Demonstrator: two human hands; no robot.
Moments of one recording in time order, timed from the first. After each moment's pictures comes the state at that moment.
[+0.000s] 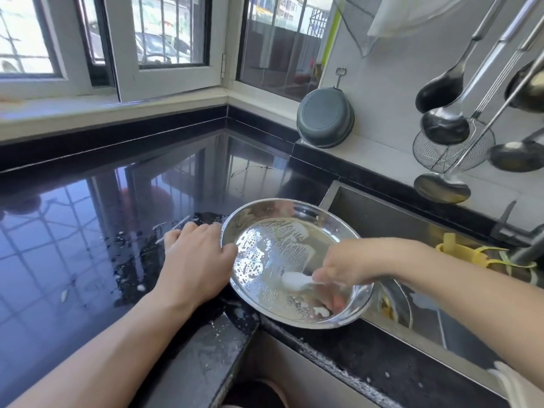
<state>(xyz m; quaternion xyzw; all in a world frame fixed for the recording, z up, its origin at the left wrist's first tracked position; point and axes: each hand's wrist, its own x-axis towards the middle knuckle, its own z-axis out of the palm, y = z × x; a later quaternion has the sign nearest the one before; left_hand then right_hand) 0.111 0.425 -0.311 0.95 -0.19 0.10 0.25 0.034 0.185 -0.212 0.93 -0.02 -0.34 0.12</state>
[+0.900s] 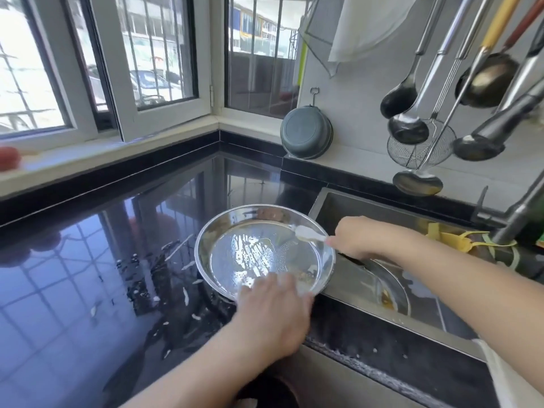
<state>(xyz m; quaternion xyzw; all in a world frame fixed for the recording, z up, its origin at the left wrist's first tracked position) -0.013 0.373 -0.254 0.93 -0.34 -0.10 0.12 0.009 0.173 -0.184 0.96 -0.22 -0.15 0.01</state>
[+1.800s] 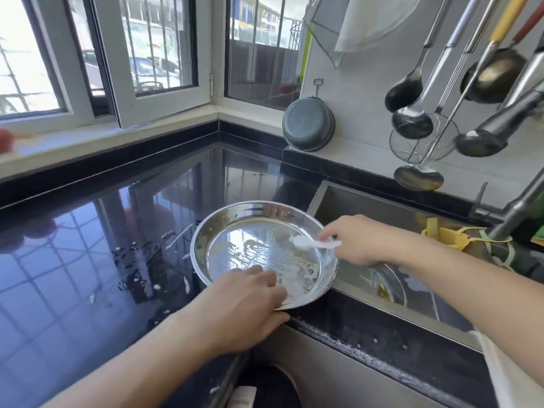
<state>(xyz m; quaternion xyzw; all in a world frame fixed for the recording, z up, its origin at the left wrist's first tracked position) 0.026 0.429 -0.270 0.83 -0.55 0.04 0.04 -0.014 0.194 -0.179 0.98 -0.15 -0.13 -0.04</state>
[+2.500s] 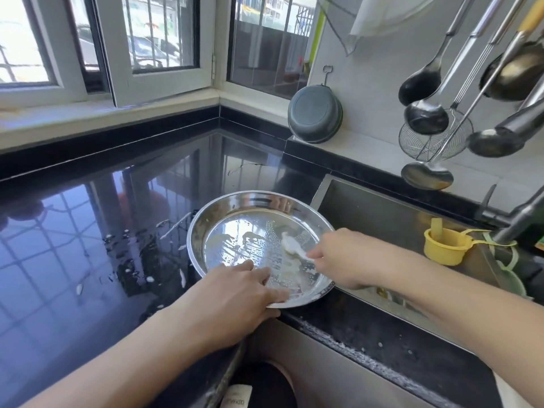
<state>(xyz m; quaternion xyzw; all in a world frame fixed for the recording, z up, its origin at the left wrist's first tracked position) 0.043 0.431 -0.290 0.83 -0.55 0.02 0.02 -0.011 0.233 -0.196 0.97 -0.14 -0.20 0.08</state>
